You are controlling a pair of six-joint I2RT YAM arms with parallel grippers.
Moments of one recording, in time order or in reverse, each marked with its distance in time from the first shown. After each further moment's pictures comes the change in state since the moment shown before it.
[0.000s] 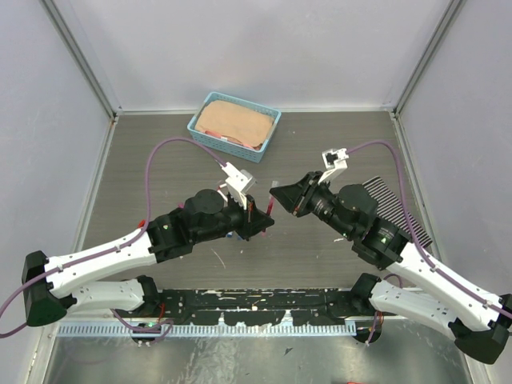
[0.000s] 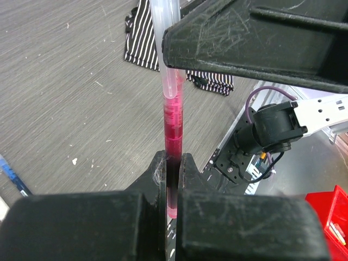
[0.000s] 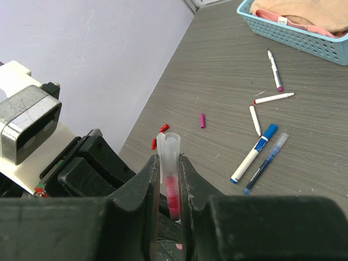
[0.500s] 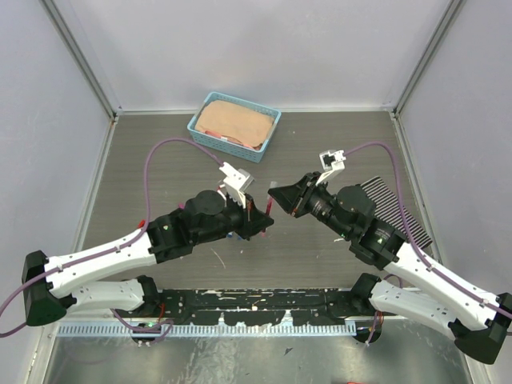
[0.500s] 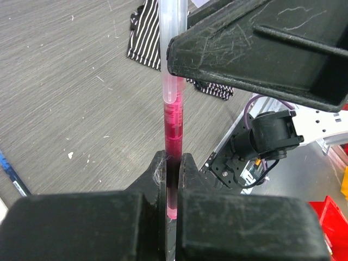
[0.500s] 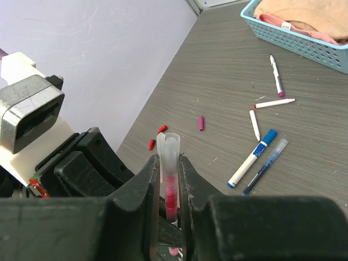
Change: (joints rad) left arm -0.005 0.000 0.000 -0.016 -0.043 -0.061; right arm 0.000 0.005 -0.040 0.058 -0.020 -0.033
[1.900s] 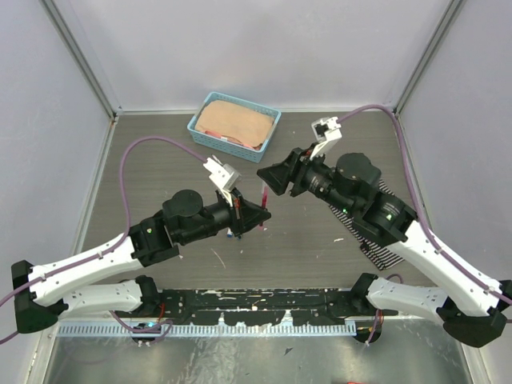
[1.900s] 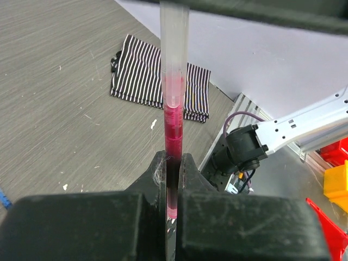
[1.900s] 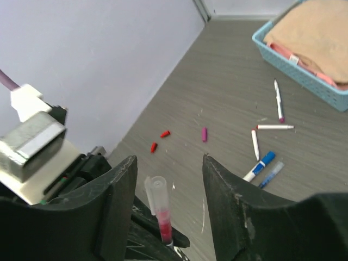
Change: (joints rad) left arm 0.000 -0.104 0.000 0.068 0.040 0.052; right arm -0.005 0.177 0.407 -0.217 -0.038 -0.127
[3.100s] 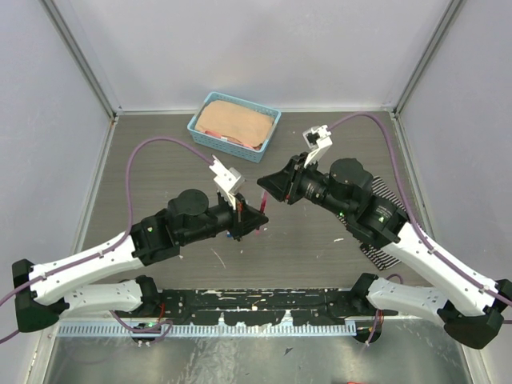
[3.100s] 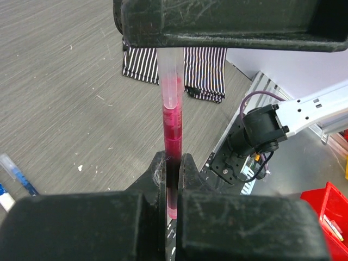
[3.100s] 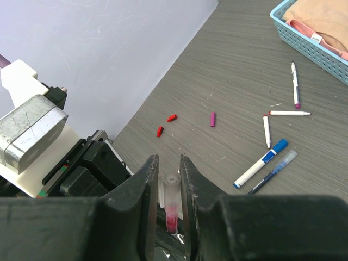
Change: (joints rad) left arm 0.000 0.010 0.016 -0.091 0.001 0.045; right arm -0.002 0.006 -0.085 0.018 -0.102 0.007
